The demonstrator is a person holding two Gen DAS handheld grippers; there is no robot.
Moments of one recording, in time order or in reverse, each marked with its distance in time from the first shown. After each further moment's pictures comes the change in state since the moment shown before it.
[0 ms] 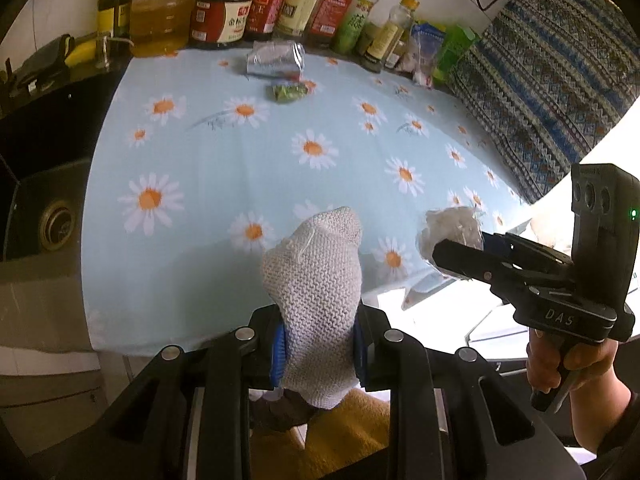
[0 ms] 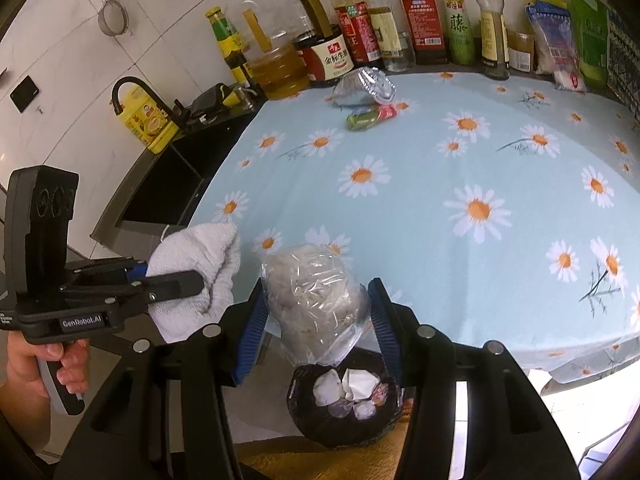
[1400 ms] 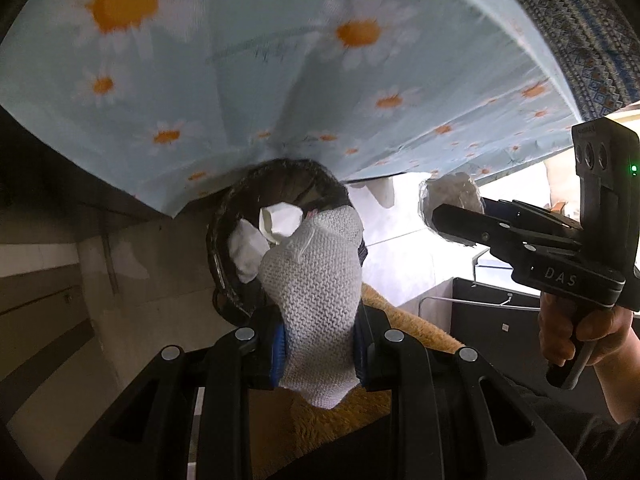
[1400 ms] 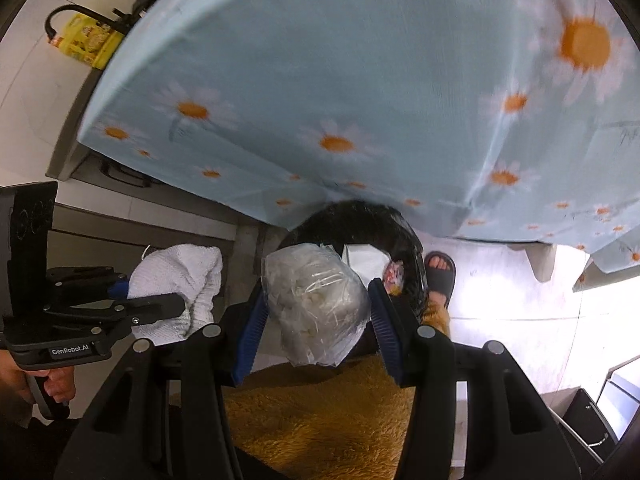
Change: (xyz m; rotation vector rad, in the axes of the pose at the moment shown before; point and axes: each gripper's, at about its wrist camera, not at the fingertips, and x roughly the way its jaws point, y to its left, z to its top) left arm 0.123 0.052 -0.141 -0.118 0.386 0.006; right arm 0.118 -0.037 -0.140 0.148 0.363 -0.013
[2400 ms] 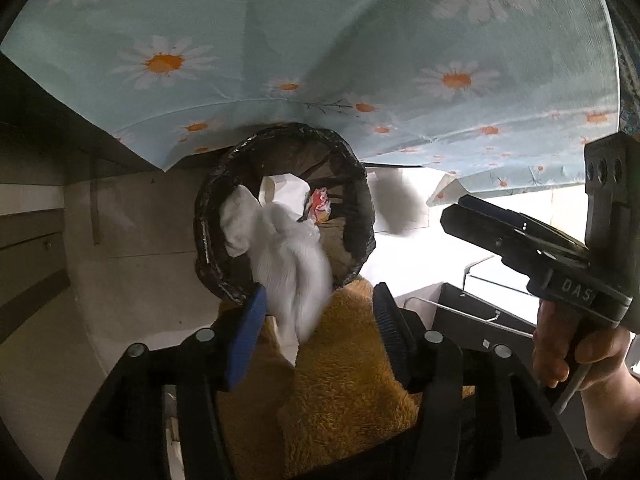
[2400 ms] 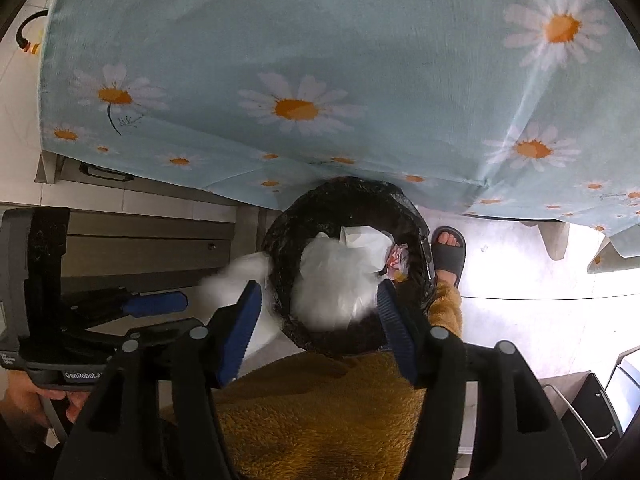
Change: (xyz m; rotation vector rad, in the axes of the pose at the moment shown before) left arm 0.046 0.020 0.006 -0.173 0.078 -0.029; right arm 0.037 -0.021 0.010 0.046 0.091 0.036
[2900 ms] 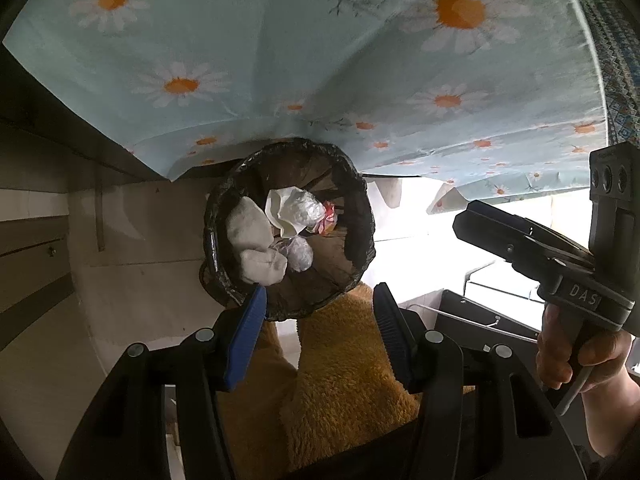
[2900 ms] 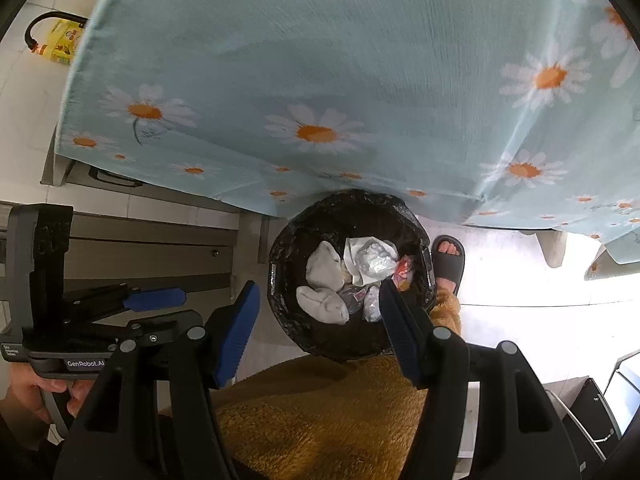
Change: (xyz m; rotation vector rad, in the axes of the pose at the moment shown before) left arm -0.020 0.000 0.001 0.011 -0.035 0.000; right arm -0.020 0.010 0.001 -0.013 -0.036 0.002
